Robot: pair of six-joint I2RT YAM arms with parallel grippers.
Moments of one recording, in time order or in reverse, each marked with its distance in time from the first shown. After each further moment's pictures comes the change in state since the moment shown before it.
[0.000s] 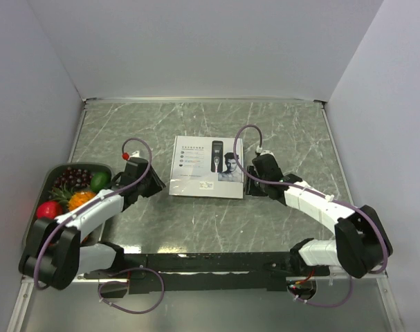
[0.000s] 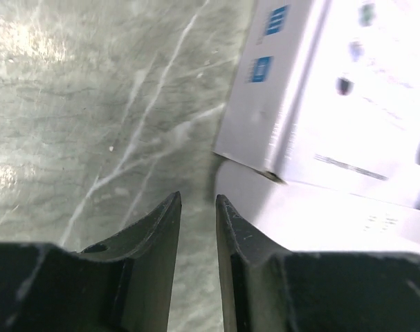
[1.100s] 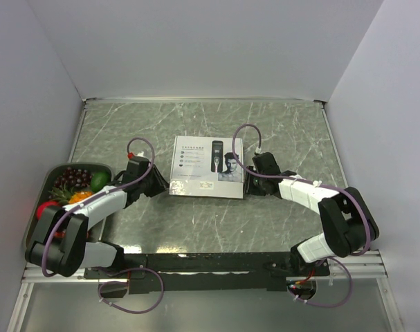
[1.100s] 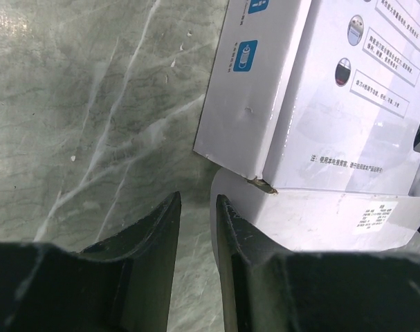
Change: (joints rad) left arm 0.018 0.071 0.000 0.078 0.130 0.006; right arm -0.064 0.155 -0.001 0.102 -0.108 0.001
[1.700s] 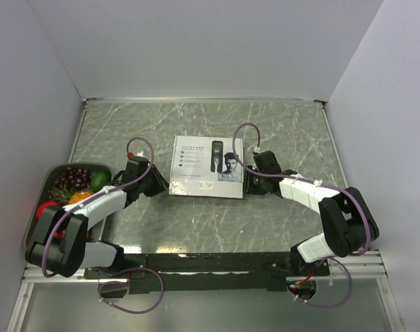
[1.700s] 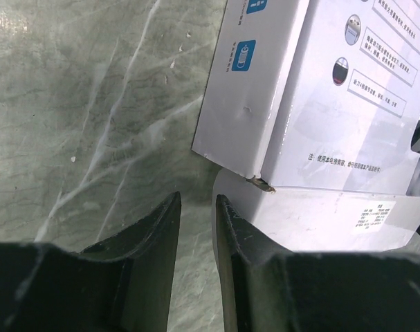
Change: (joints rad) left arm 0.005 -0.002 0.001 0.000 0.012 0.000; right arm -0.011 0.000 0.011 -0.002 -0.075 -0.027
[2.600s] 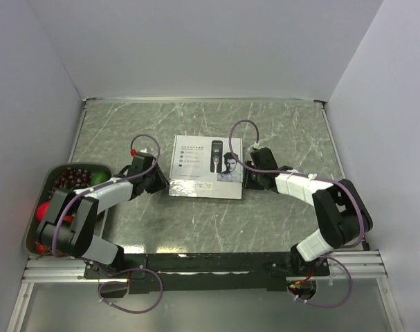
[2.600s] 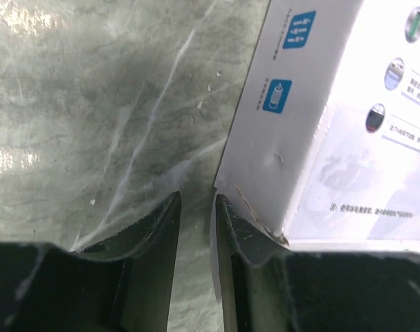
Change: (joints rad) left arm -0.006 0.154 0.074 0.015 -0.082 0.032; right arm 0.003 0.080 0.052 0.040 0.106 -0.004
